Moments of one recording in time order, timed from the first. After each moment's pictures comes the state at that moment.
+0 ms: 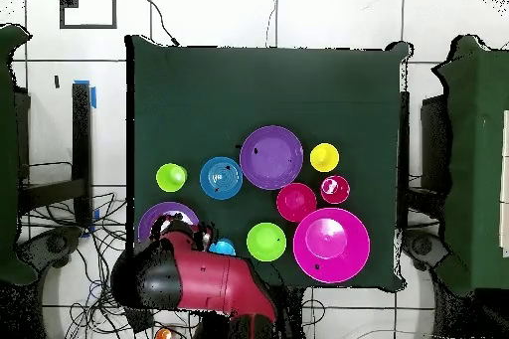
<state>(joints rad) 0.05 -1.02 -0.08 2.19 0.13 0.27 1.96</state>
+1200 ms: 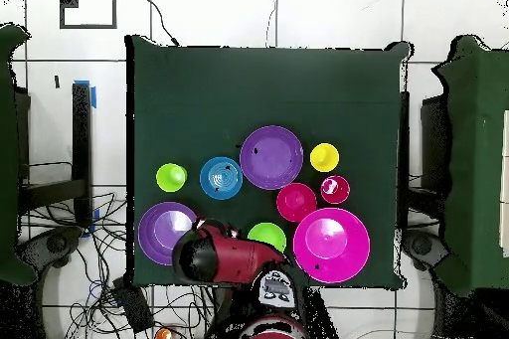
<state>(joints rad) -0.06 -0.62 -0.06 2.15 0.02 0.02 1.96</state>
